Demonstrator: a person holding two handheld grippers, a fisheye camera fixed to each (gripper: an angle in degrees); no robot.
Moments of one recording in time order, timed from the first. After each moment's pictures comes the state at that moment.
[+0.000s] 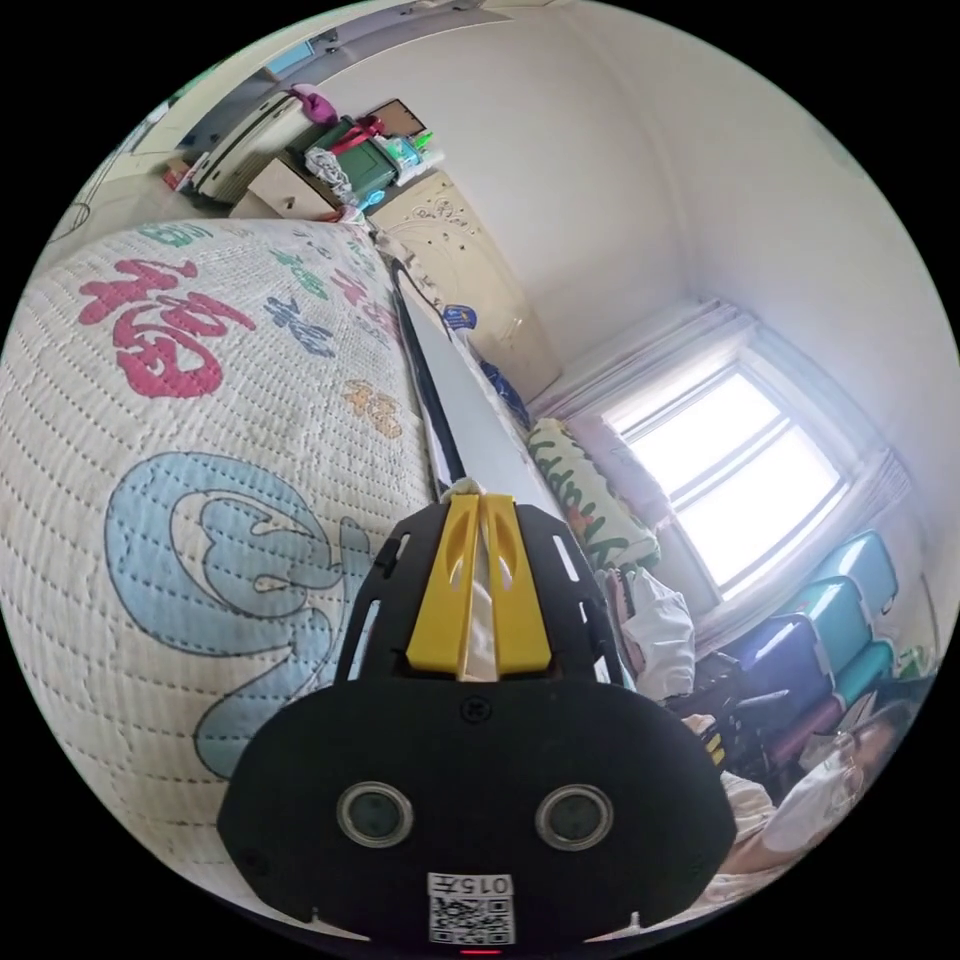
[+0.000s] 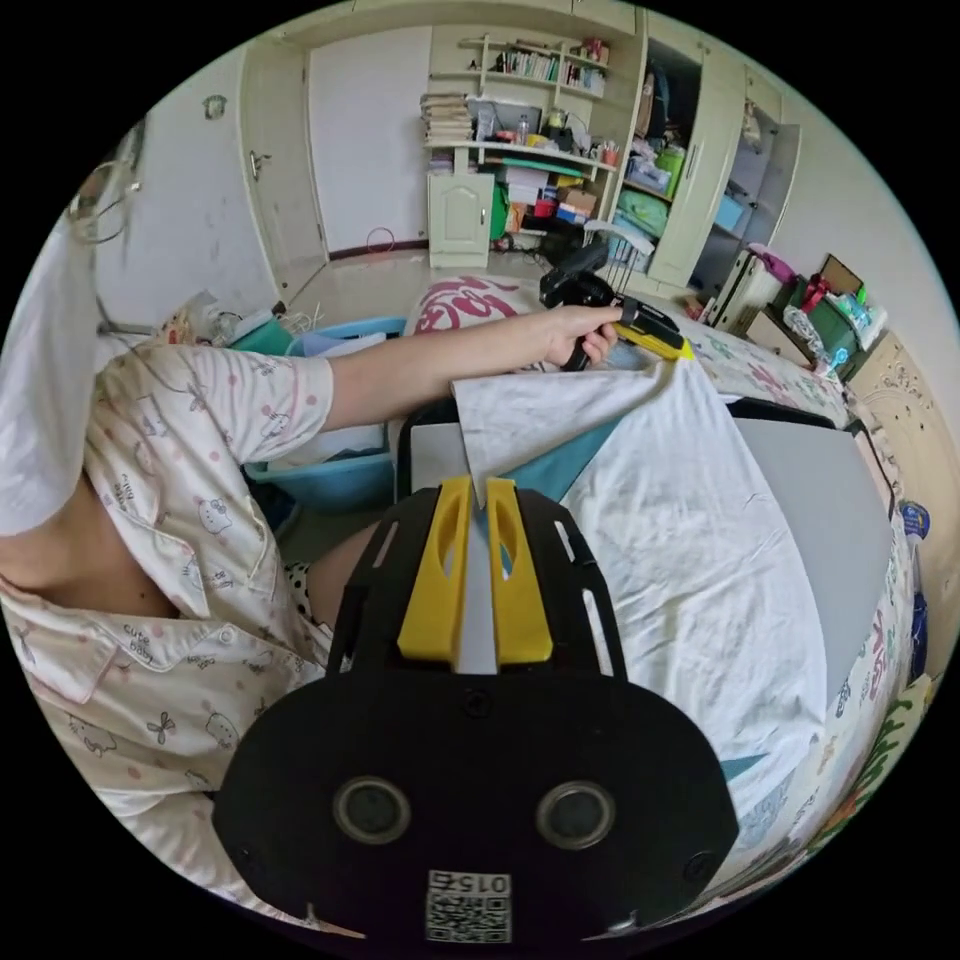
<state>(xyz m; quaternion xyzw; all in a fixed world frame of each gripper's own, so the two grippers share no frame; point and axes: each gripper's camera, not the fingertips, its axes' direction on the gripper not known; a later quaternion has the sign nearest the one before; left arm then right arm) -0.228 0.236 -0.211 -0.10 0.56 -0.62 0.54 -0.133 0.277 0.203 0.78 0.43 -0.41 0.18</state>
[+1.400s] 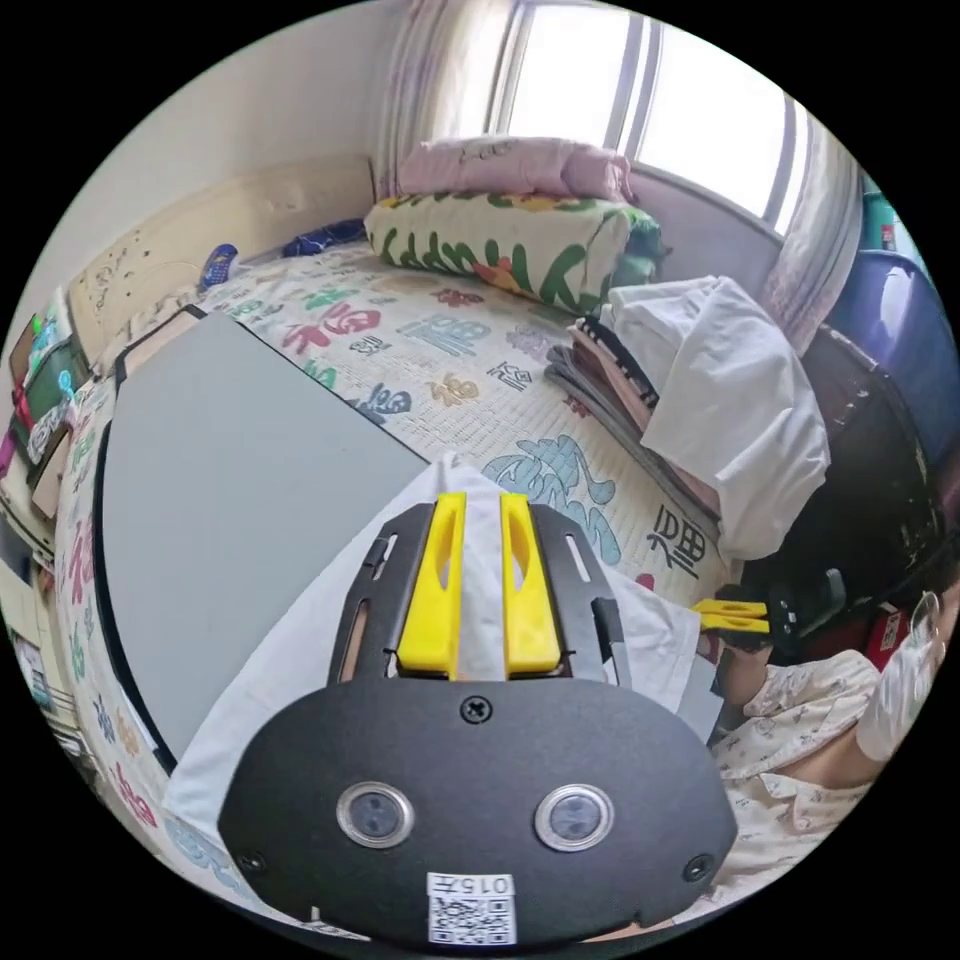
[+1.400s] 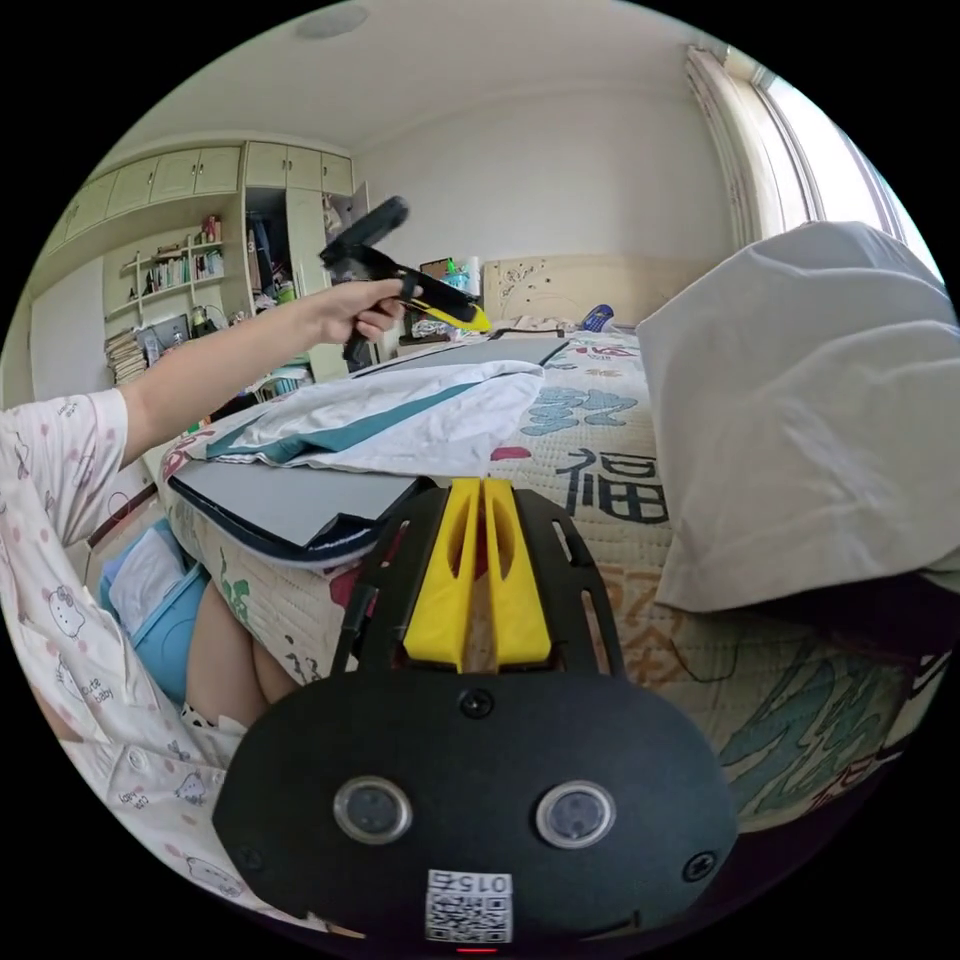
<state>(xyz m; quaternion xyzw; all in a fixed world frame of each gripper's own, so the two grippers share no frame) 0.117 -0.439 -0.471 -0.13 0.64 -0.12 0.75 0.076 0.031 -0.055 0.99 0.04 -0.14 0.02</state>
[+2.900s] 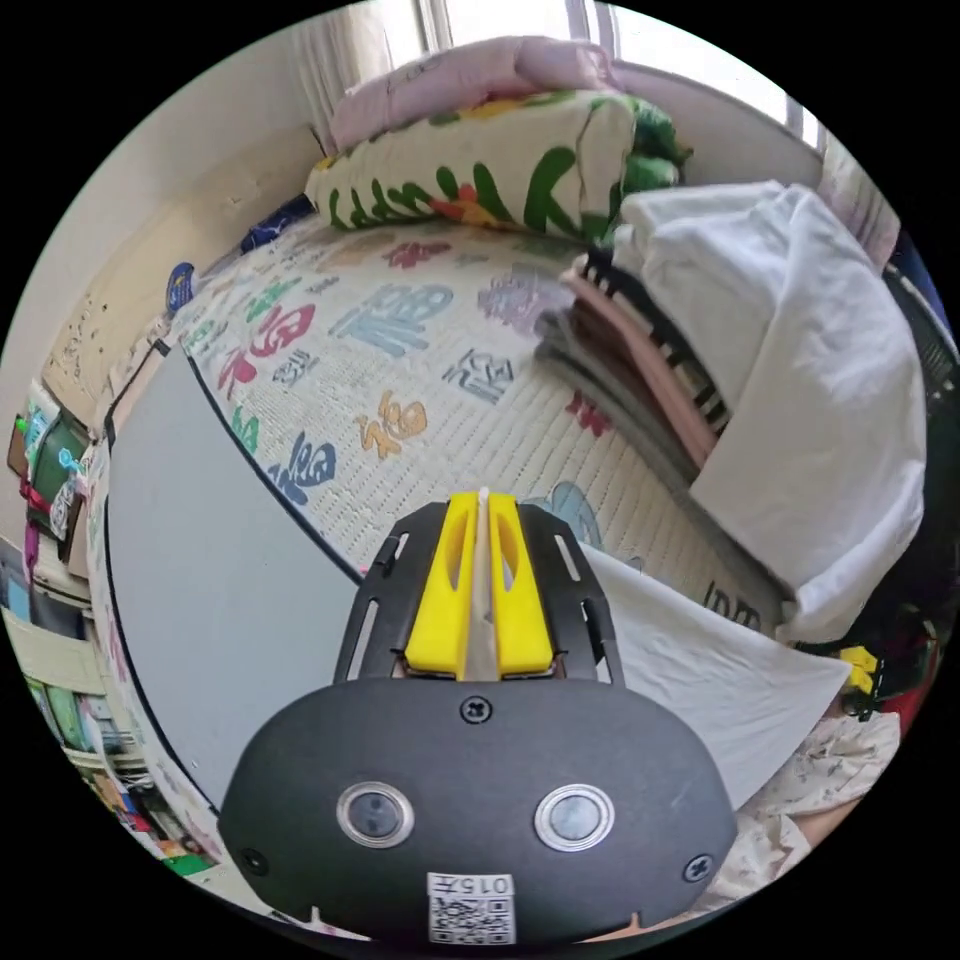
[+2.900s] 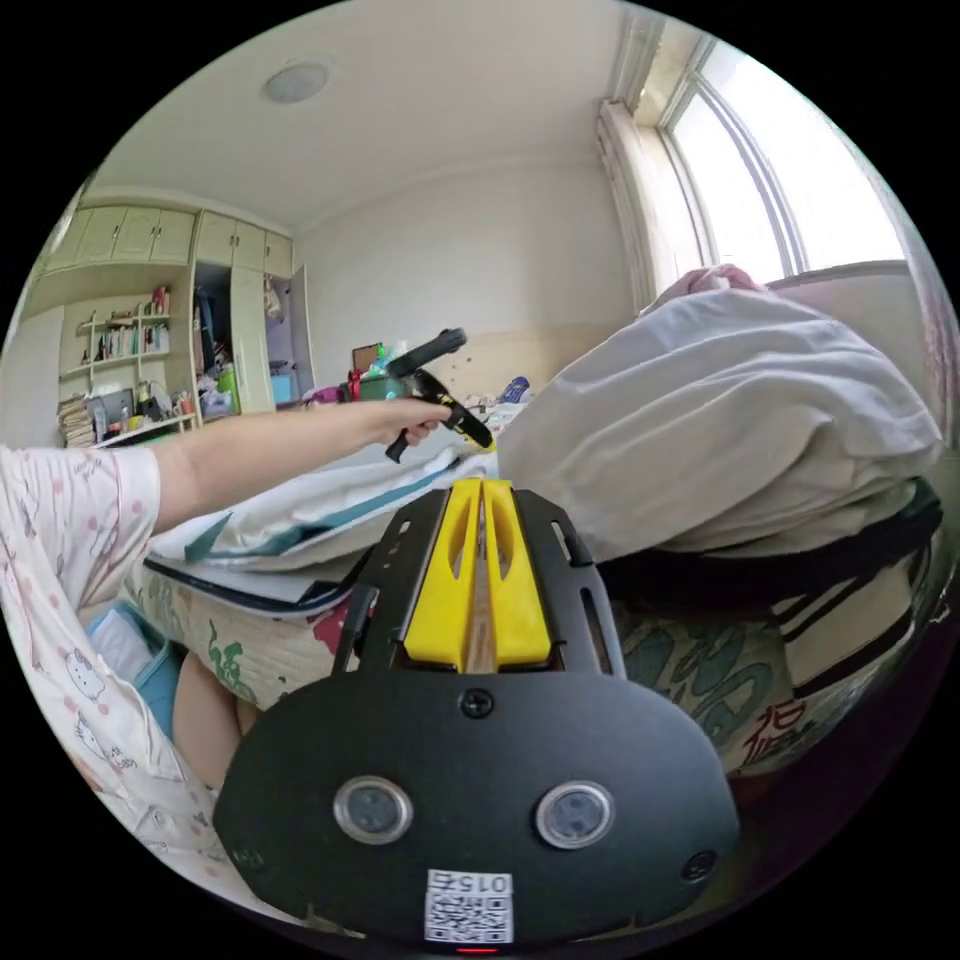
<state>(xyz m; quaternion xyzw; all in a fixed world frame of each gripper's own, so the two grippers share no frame) 0.140 -0.545 -0.469 -0.14 0.61 -0.06 0.78 0.053 0.020 -0.071 0.99 -0.03 -0.03 -0.11</state>
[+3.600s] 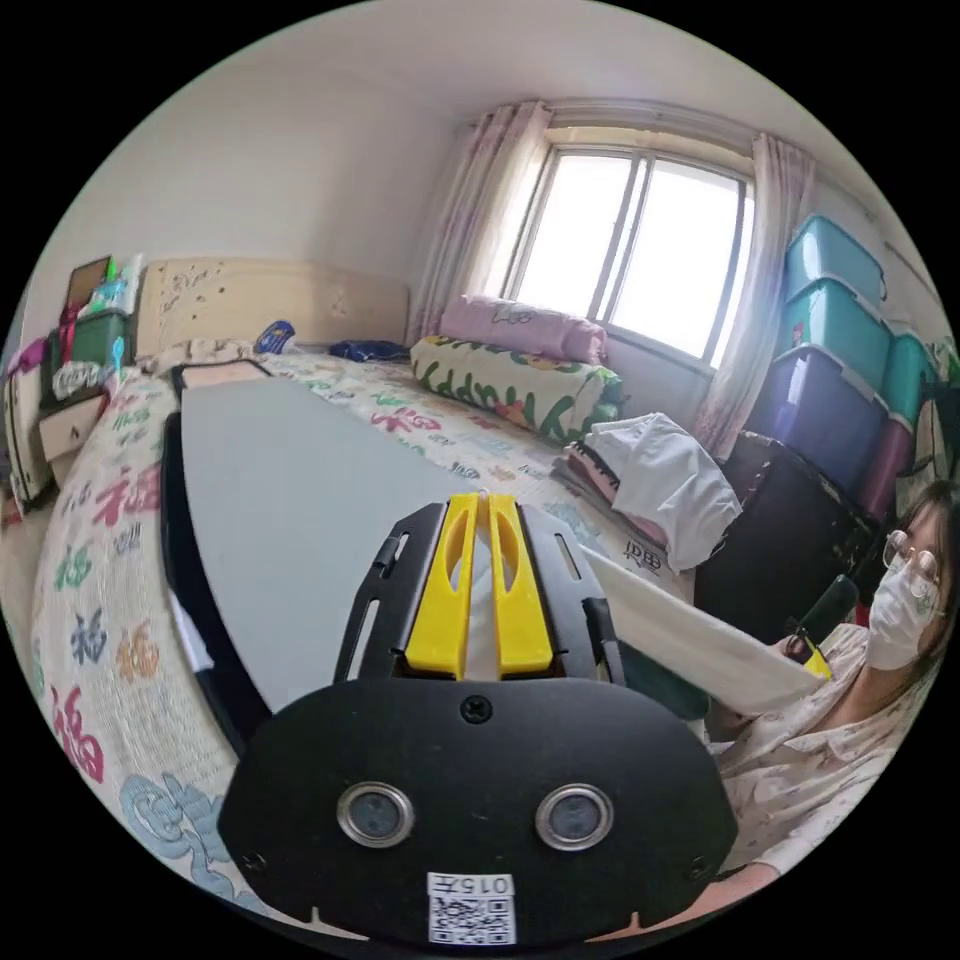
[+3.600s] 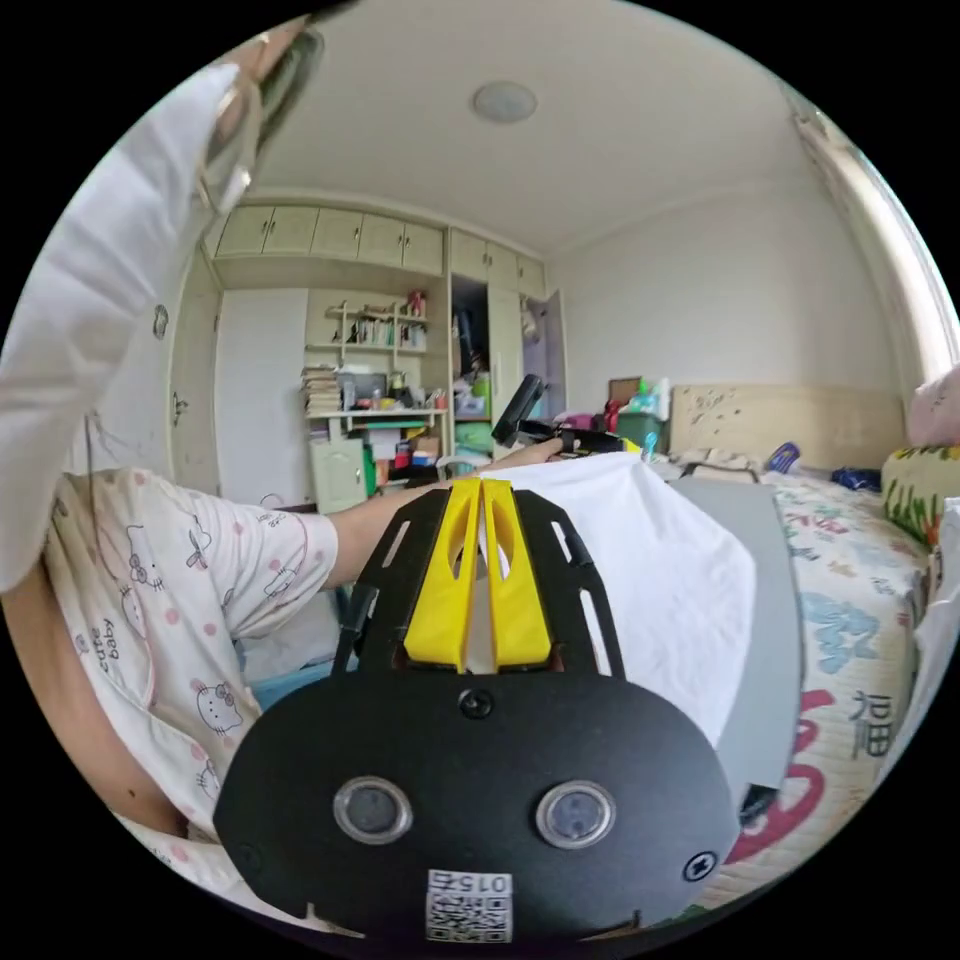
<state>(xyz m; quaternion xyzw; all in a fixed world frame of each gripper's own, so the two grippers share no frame) -0.201 -0.027 -0.351 0.01 0.64 -0.33 0.70 -0.167 0.117 -0.032 0.90 0.14 -0.39 -0.12</state>
